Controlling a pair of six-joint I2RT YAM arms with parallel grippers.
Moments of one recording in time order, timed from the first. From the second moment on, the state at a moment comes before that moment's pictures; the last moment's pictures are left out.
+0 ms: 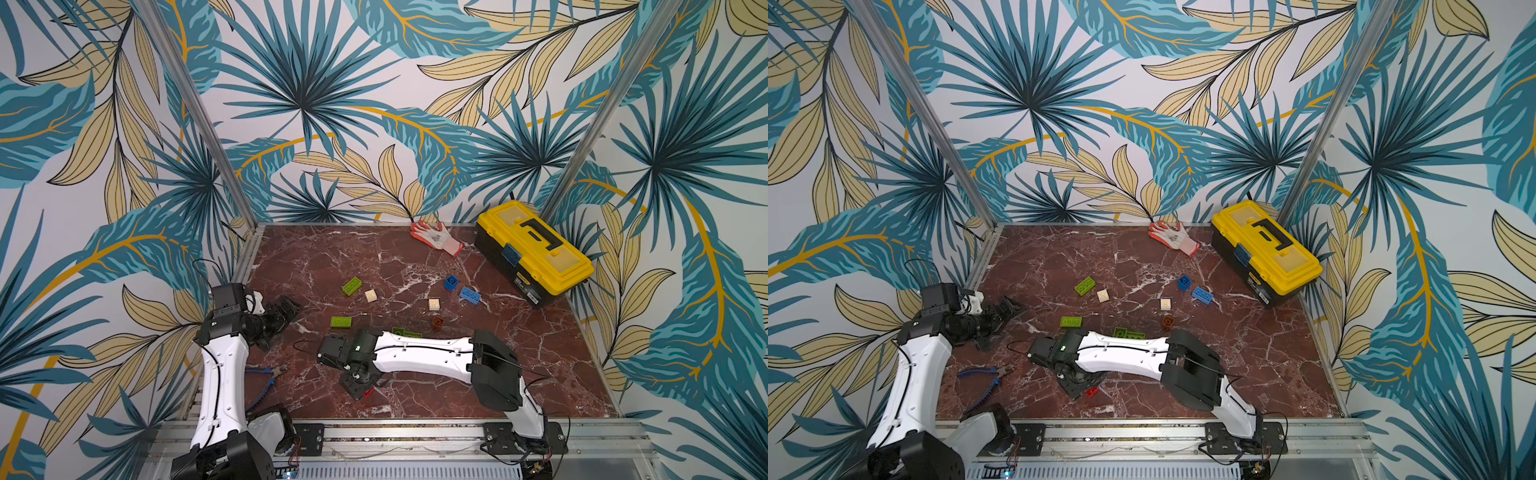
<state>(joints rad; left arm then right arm) 0.38 1.02 0.84 -0.90 0.57 -0.55 1.27 2.13 1.76 -1.08 0.05 0.49</state>
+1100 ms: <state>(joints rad) 0.43 1.02 0.84 -0.89 0.59 -0.55 1.27 2.18 1.78 -1.10 0.07 0.49</state>
